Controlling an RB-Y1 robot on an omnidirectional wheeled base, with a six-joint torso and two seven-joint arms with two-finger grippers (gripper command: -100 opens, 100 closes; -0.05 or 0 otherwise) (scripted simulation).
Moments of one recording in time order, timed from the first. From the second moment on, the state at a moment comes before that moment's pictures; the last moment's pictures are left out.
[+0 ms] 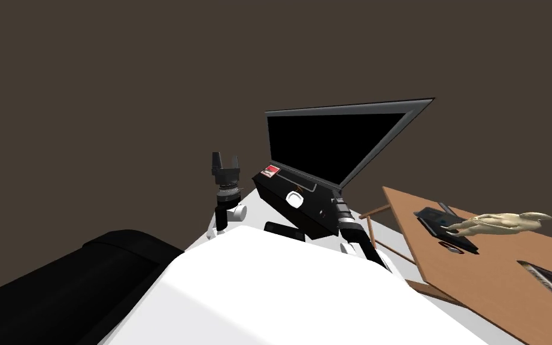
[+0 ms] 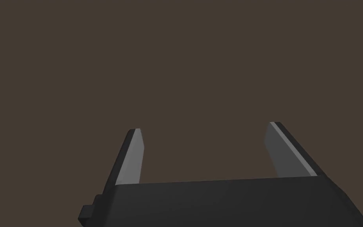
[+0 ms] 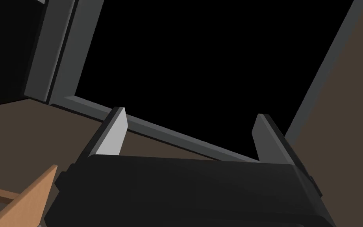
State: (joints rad) left arm 0.47 0.00 0.07 -2.31 0.02 -0.64 0.07; right arm 0.53 -0.29 0.07 -2.01 -0.01 -0.08 0.12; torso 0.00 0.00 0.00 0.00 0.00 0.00
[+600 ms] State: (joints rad) left arm 0.47 0.00 0.07 -2.31 0.02 -0.64 0.07; right arm 0.55 -0.36 0.09 -1.88 -0.04 0.07 0.16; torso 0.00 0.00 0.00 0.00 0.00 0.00
